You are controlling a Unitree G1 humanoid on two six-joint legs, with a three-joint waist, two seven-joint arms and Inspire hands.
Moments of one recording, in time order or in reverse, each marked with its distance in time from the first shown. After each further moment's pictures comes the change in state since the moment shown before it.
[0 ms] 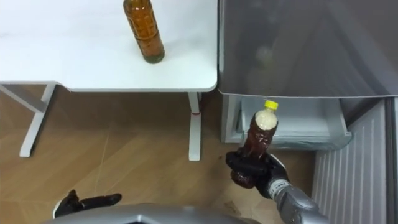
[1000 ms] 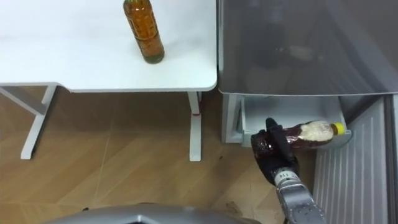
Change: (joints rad) left arm 0.063 -0.009 -0.044 0.057 0.060 0.037 -0.088; right arm -0.068 0.002 -0.017 0.046 1.064 -0.041 -0.104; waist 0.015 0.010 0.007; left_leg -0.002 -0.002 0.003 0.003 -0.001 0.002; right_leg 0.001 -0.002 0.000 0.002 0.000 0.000
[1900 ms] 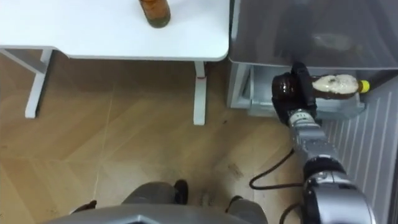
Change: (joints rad) left arm -0.104 0.065 -0.092 0.023 0.127 0.107 -0.087; right arm -0.498 -0.080 -0.178 0.395 0.097 0.033 -0.007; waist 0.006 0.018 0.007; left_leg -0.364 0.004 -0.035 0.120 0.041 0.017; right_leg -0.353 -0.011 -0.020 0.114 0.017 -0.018
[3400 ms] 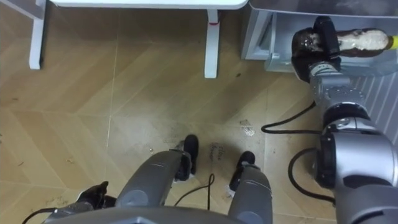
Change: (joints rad) left arm -0.151 0.011 -0.147 0.096 0.043 -0.019 -0.019; right arm -0.278 -0.101 -0.018 0.101 -0.031 0.027 -0.179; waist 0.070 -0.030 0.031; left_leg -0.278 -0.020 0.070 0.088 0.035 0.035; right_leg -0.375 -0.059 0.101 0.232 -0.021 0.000
